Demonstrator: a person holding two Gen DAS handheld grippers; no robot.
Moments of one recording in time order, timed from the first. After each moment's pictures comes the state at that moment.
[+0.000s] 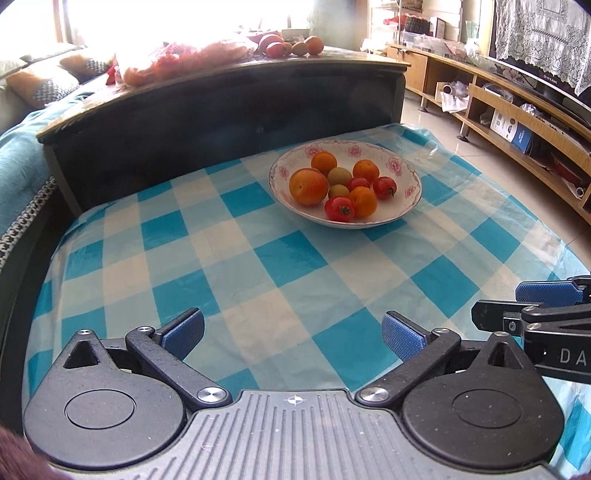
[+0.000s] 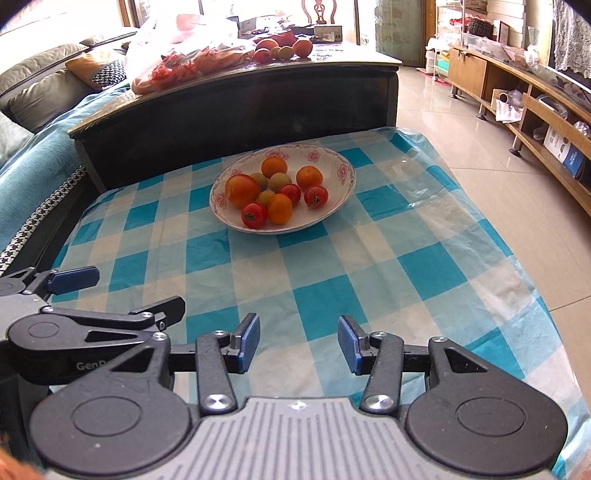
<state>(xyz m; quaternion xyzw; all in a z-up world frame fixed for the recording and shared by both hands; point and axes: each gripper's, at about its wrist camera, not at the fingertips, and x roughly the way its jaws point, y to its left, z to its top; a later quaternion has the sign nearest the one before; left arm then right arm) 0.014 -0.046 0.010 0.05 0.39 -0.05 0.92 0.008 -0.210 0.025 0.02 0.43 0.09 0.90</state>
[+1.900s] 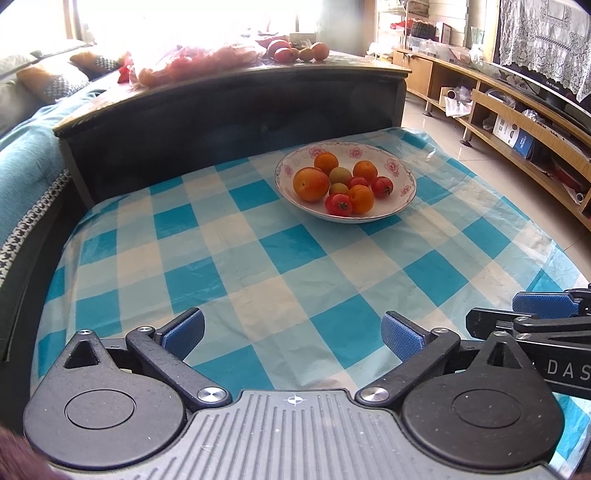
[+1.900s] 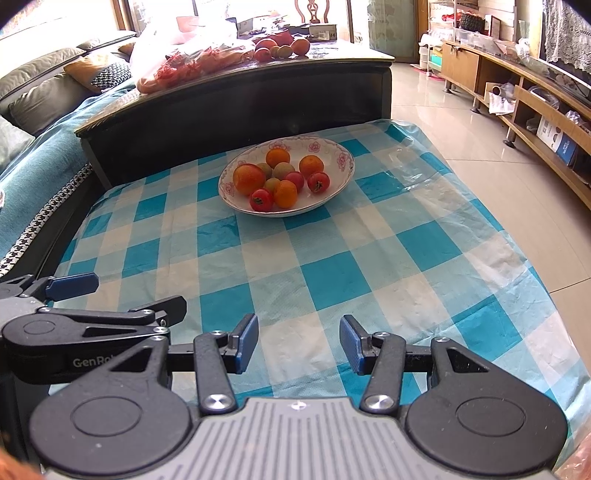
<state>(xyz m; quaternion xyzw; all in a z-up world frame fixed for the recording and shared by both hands) -0.010 -0.047 0.020 0.04 0.39 -0.04 0.92 -0.021 -0.208 0.029 0.04 0.43 0.08 0.90</state>
